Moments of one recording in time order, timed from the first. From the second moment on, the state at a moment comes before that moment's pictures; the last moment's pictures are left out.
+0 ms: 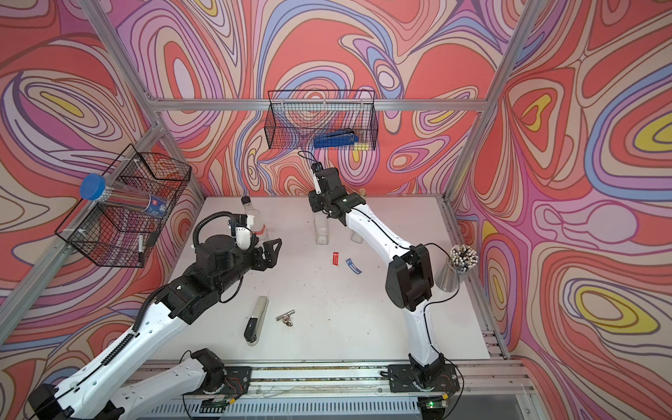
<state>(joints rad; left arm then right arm) -0.59 0.94 0.96 -0.38 -0.17 -0.38 0.55 2.11 2.06 -0.49 0.08 0.06</state>
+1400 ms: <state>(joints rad) -0.39 1.20 1.26 -0.47 -0.20 -0.31 0.67 1.26 1.19 -0.28 -0.08 0.15</state>
